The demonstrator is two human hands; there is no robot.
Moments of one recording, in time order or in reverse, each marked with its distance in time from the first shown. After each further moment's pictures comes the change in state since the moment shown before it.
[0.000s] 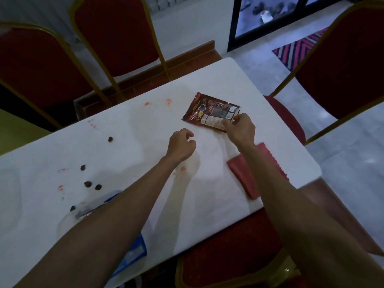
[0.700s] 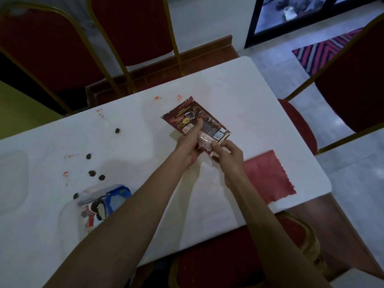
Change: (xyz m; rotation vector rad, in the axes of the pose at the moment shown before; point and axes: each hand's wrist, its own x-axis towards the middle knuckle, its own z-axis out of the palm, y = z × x) left_hand 0.010 0.013 0.010 -1.288 -0.107 -0.524; right_hand -0.086 0.004 0.024 0.685 -0.316 0.173
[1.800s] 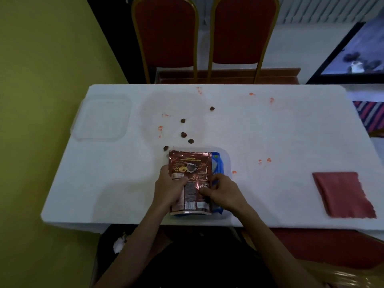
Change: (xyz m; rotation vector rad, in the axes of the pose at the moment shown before) left_hand -0.201 -0.058 -0.345 0.494 0.525 0.292; right_hand -0.204 0.115 0.174 -1.061 -0.612 -0.027
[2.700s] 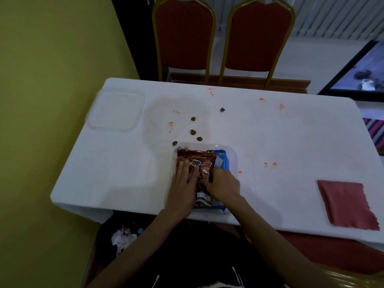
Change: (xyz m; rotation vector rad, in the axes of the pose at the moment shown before) left_hand -0.003 -0.065 0.028 0.730 -0.042 0.660; right_hand 0.016 -0.010 0.026 -0.561 0.235 -0.143
